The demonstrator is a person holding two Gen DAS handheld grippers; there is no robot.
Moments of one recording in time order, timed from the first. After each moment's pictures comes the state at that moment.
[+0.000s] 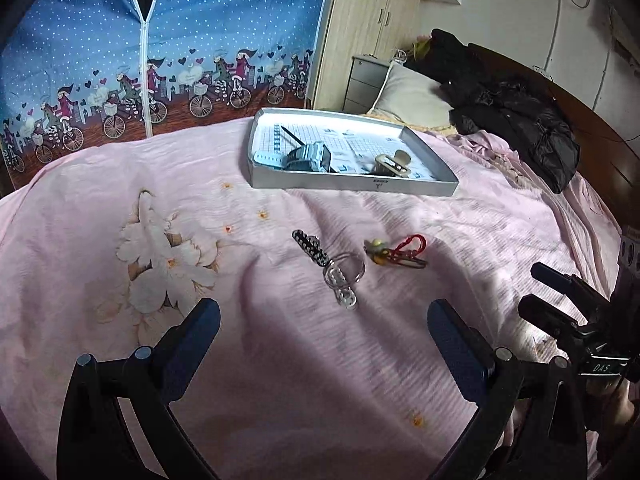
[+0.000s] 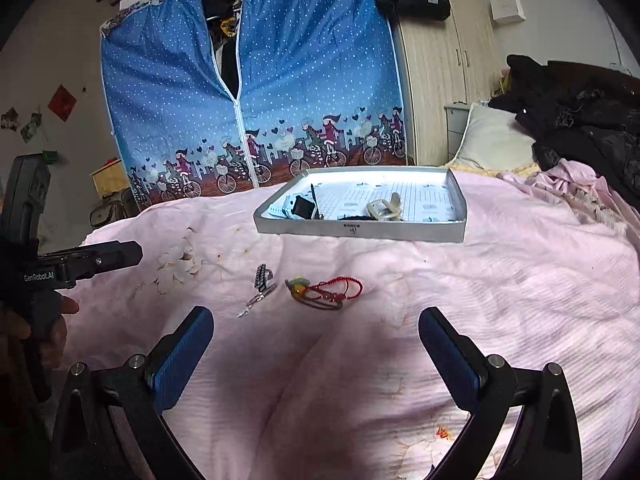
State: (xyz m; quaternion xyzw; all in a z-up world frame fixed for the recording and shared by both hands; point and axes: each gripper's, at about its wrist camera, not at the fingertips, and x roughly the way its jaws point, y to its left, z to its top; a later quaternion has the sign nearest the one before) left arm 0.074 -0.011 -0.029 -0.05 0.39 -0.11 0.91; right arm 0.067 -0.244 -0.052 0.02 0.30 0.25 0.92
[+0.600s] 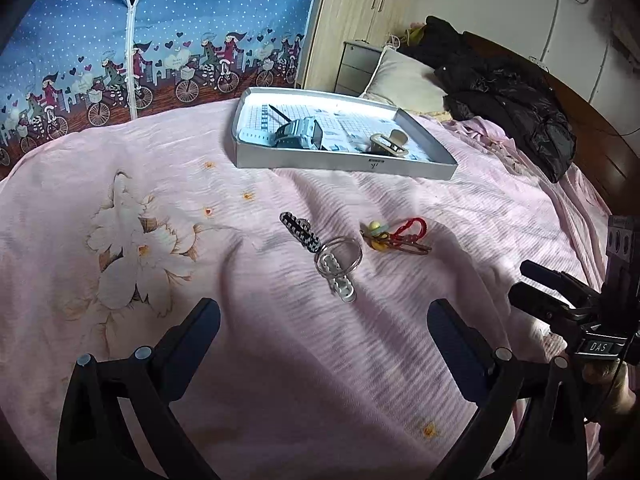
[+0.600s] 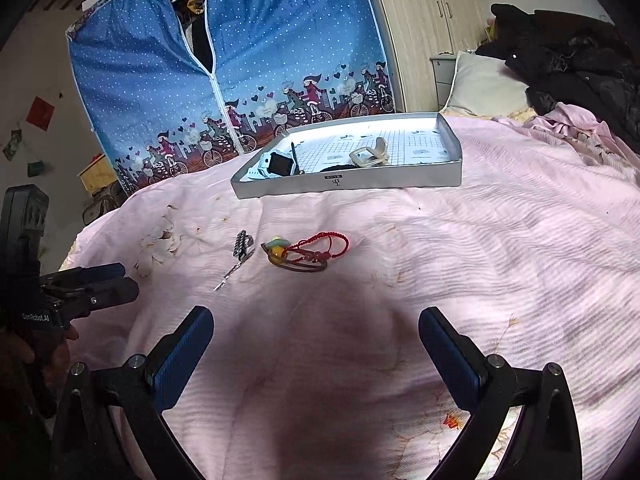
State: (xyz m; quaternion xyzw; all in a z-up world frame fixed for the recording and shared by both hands) left arm 0.088 -0.014 -0.049 -0.05 0.40 -0.12 0.91; right arm 0.088 -0.252 -0.077 0.06 0.36 0.24 0.90
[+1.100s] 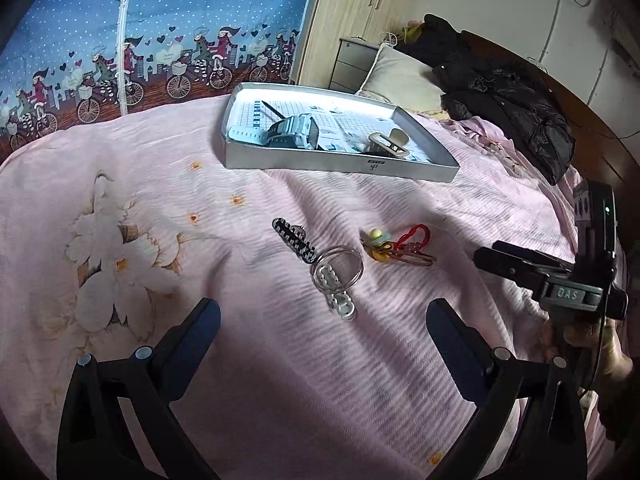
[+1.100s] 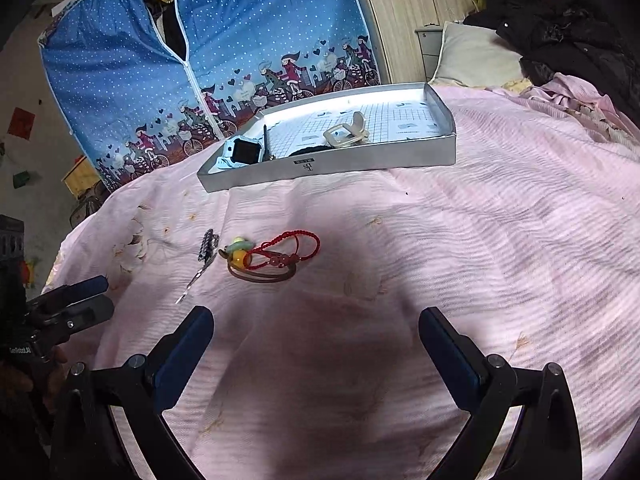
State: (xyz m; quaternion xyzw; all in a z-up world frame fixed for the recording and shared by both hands) left arm 0.114 -0.017 -0.057 -0.05 0.41 -0.14 0.90; right arm 0.141 -0.255 -0.096 0.07 0.41 0.23 0.88
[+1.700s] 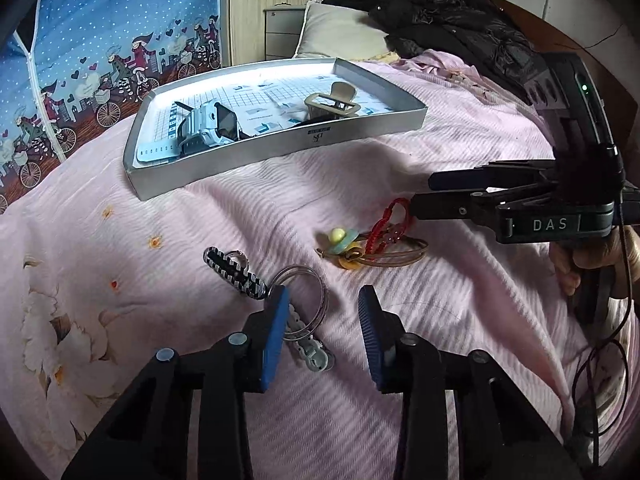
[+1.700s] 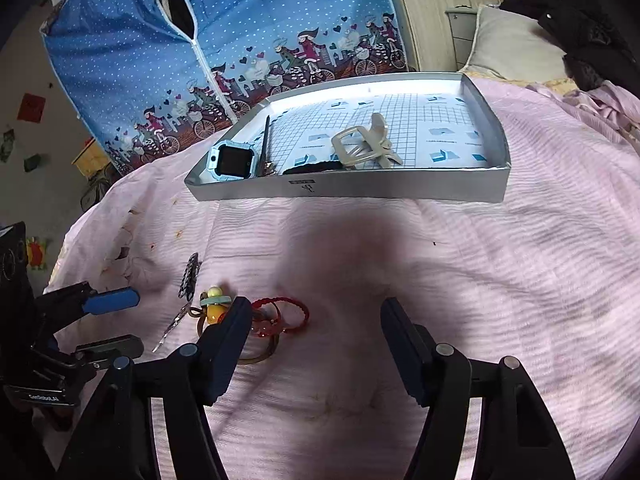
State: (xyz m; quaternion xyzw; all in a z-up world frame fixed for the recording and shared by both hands) left arm 0.169 -0.068 -0.093 0.07 0.44 -0.22 0.87; right arm 0.214 -0.240 -0.099 0.03 0.44 0.28 0.85
